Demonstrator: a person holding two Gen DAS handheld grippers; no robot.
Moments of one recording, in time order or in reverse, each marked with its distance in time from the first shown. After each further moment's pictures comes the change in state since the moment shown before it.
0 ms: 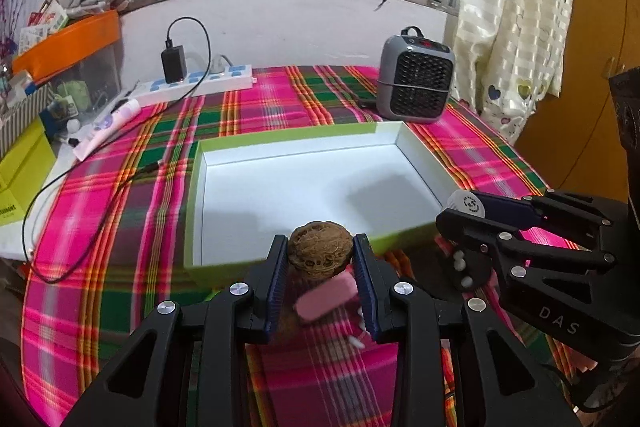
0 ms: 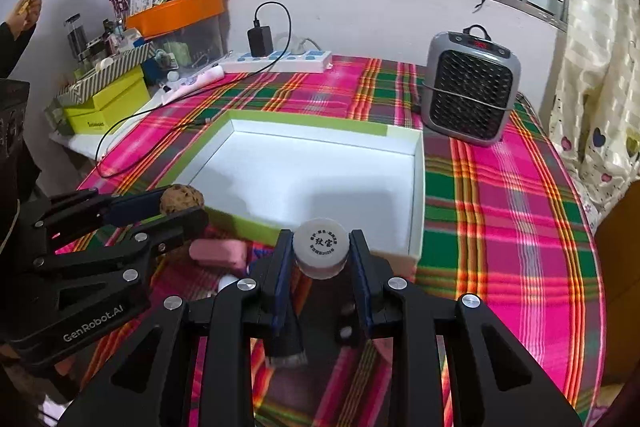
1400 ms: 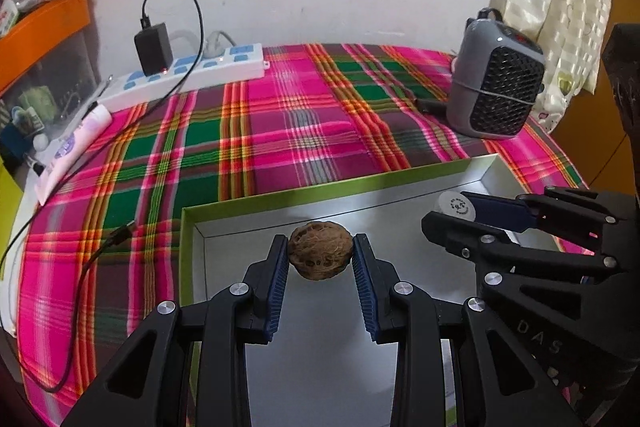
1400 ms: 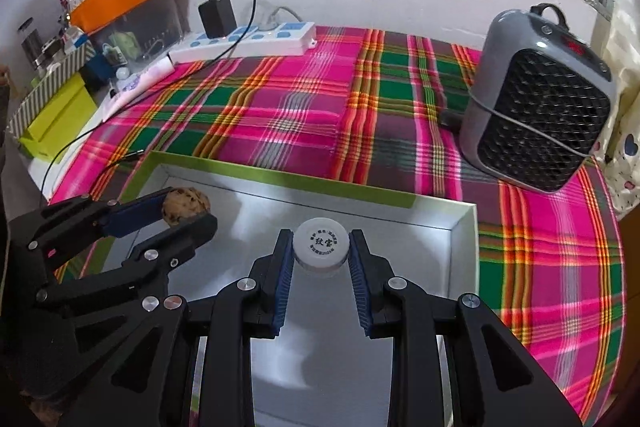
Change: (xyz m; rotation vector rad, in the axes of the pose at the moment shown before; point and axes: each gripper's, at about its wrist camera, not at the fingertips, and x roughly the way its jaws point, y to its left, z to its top) left arm 0.117 0.043 0.069 -0.002 0.125 0.031; right arm 0.119 -0.021 0.076 0.045 0.169 -0.016
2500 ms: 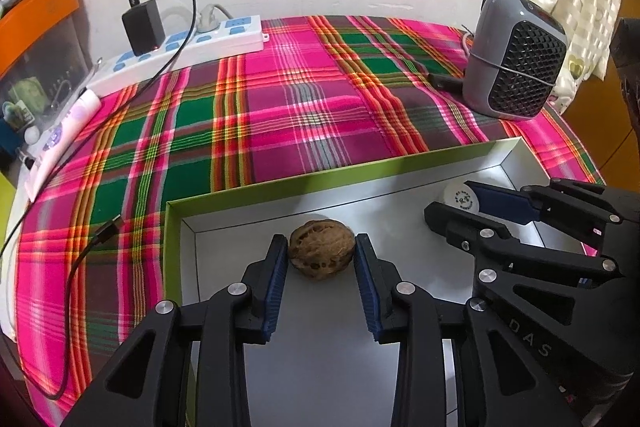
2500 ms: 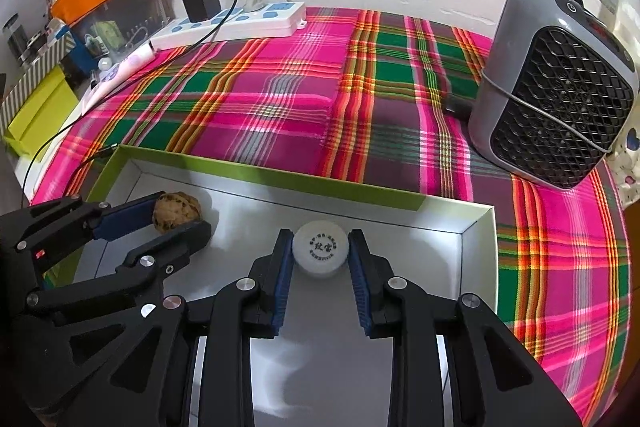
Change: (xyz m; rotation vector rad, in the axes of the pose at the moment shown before) left arm 0.020 0.000 0.003 0.011 0.085 0.014; right arm 0.020 -0.003 0.002 0.004 0.035 -0.030
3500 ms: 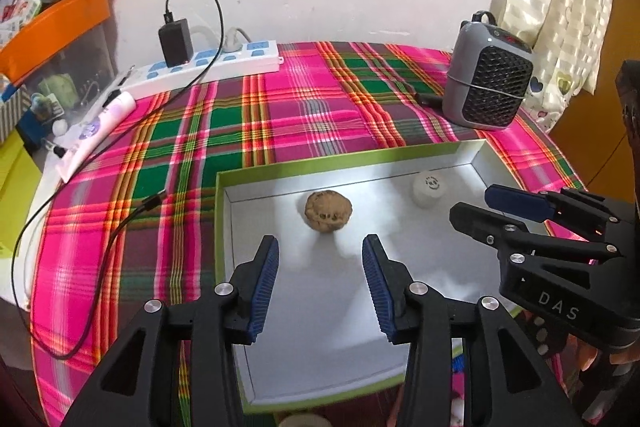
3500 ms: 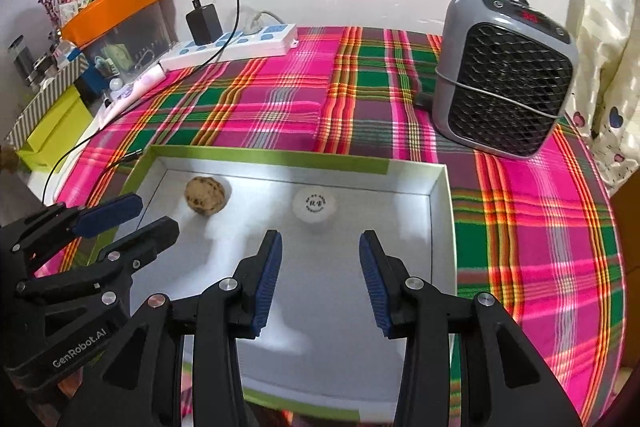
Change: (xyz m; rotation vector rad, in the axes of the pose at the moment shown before) left arm -0.055 0.004 -0.028 -0.028 -0.088 0.000; right arm -0.047 -0.003 -0.027 0.055 -0.074 0.006
